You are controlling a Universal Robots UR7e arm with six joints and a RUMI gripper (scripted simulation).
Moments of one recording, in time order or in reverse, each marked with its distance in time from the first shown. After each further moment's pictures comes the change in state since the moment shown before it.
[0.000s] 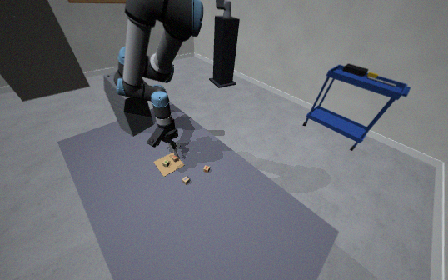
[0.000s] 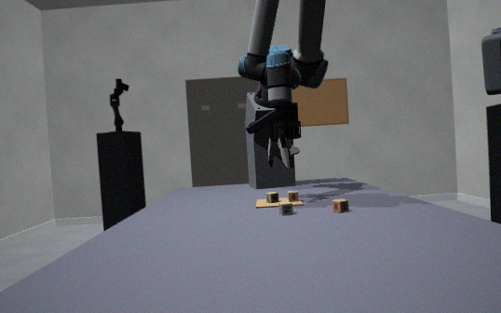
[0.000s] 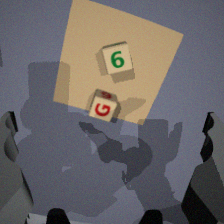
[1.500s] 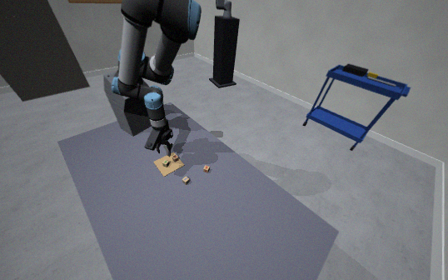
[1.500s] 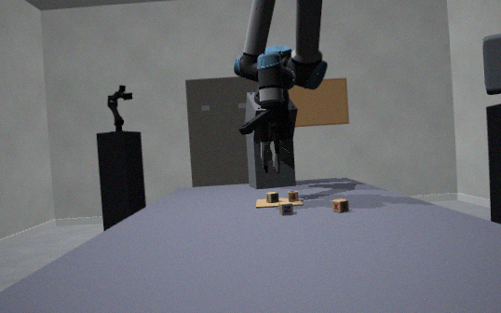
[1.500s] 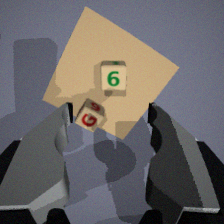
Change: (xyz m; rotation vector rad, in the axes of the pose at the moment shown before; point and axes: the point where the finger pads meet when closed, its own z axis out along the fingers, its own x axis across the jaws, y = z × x) arm 0.005 -0.022 0.001 -0.011 -0.011 -0.234
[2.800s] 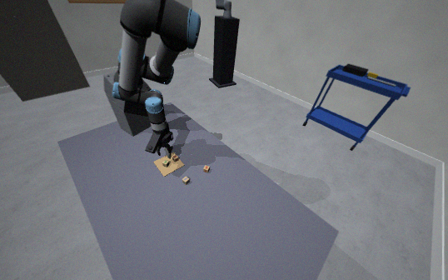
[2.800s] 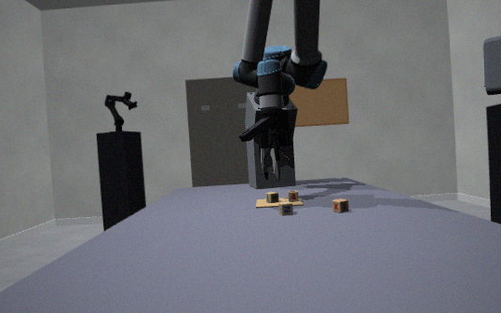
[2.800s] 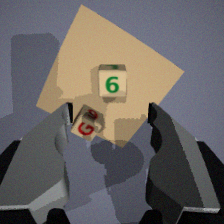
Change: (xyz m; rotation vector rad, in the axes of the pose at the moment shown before) arm 0.001 0.000 0.021 -0.004 0.002 -0.001
